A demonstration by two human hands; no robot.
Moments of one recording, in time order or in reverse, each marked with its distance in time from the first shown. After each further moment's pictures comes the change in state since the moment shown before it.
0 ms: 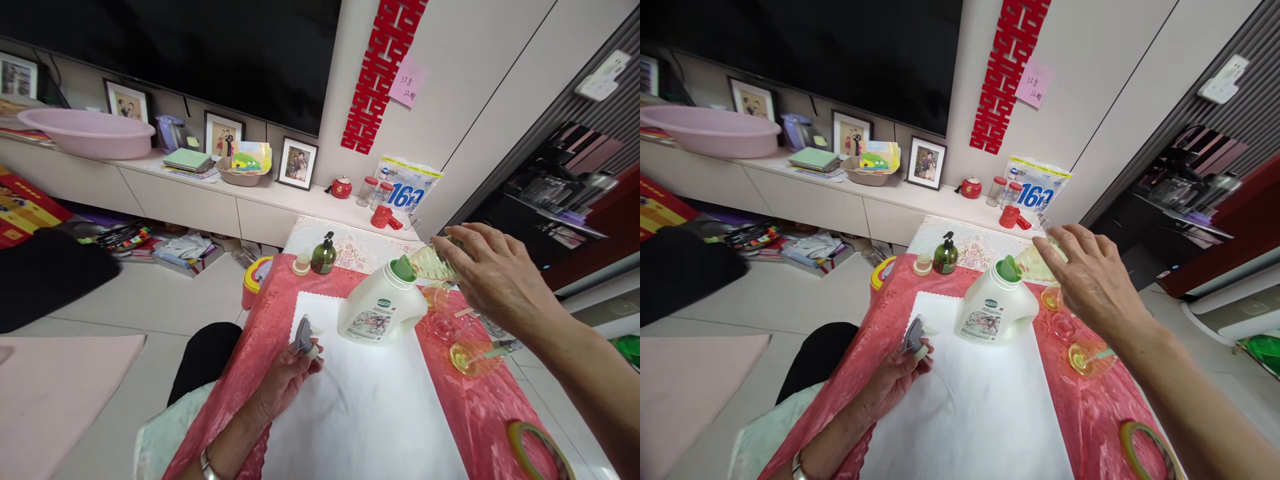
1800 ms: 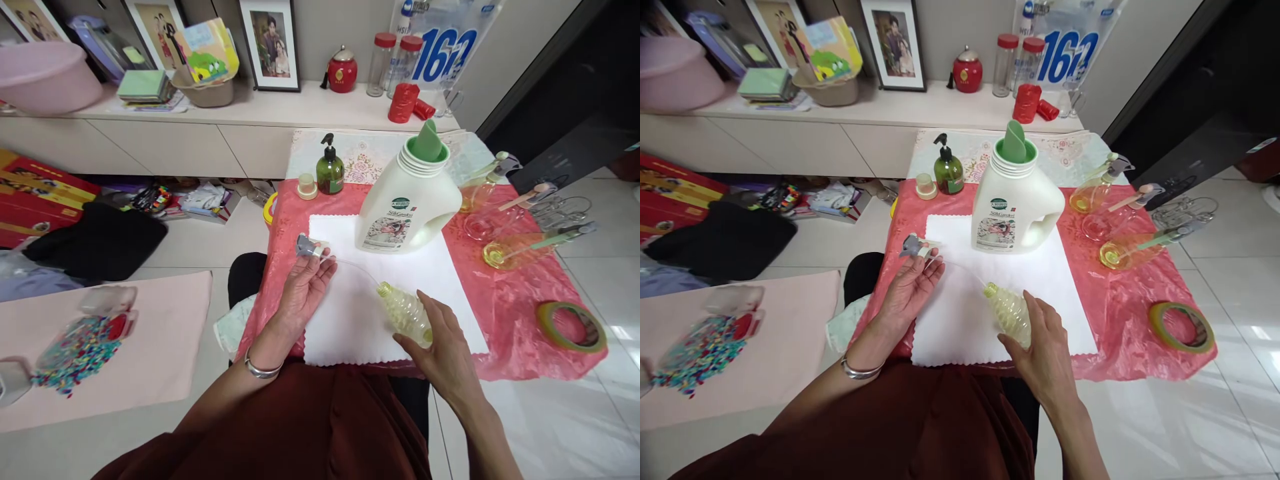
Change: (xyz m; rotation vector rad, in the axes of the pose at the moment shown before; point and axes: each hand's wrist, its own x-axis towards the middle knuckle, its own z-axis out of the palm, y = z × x) left_hand -0.019 0.026 0.059 -0.130 0.284 0.079; right_hand -0.187 -0.249 -0.008 1.026 -0.366 0.762
